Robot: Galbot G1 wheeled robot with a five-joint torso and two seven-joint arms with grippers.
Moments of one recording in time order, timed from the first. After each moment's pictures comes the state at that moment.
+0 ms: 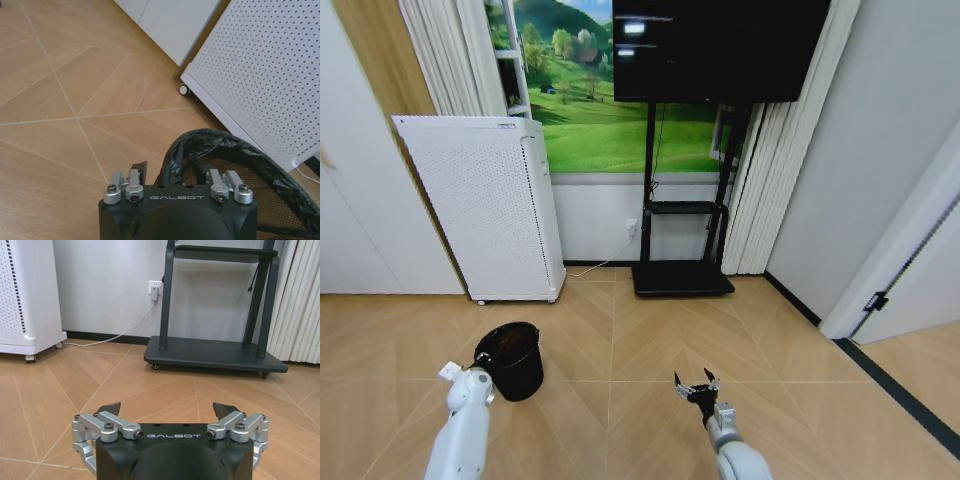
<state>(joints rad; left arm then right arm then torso) 0.87 -1.33 -0.88 -1.22 -0.80 0.27 -0.42 -1.43 1.37 0.42 1.77 0.11 -0.12 0.06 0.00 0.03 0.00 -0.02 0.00</state>
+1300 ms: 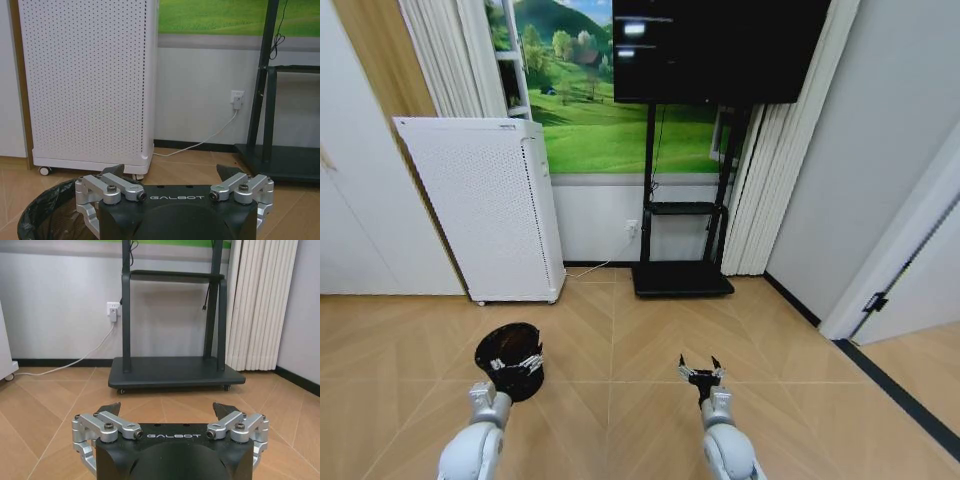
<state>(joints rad) 1.38 -1.44 -0.76 -1.92 -0.21 0.24 0.11 -1.35 1.43 0.41 1.80 0.13 -0.16 0.26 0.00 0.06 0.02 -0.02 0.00</state>
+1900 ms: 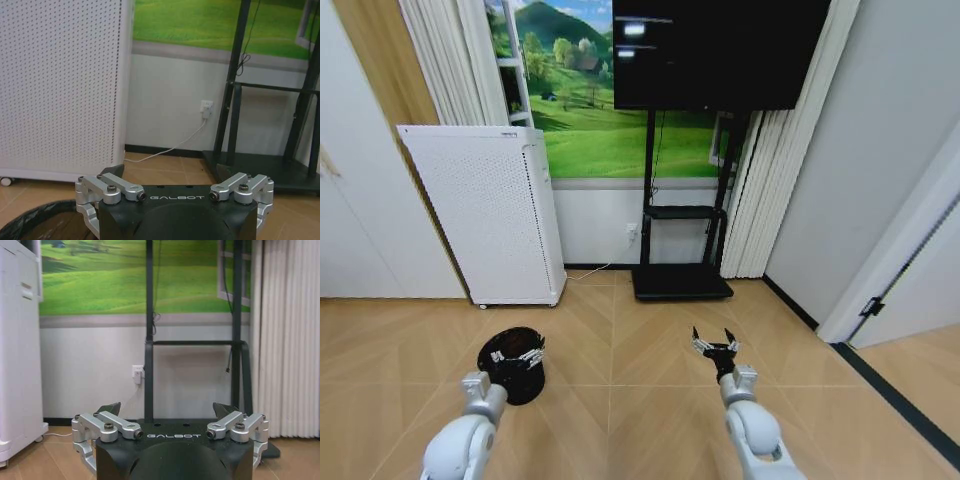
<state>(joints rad) 1.38 -1.33 -0.76 -2.09 -0.38 0.42 0.13 -1.27 1.42 0.58 1.87 0.15 -0.10 -0.05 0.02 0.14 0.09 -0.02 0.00</state>
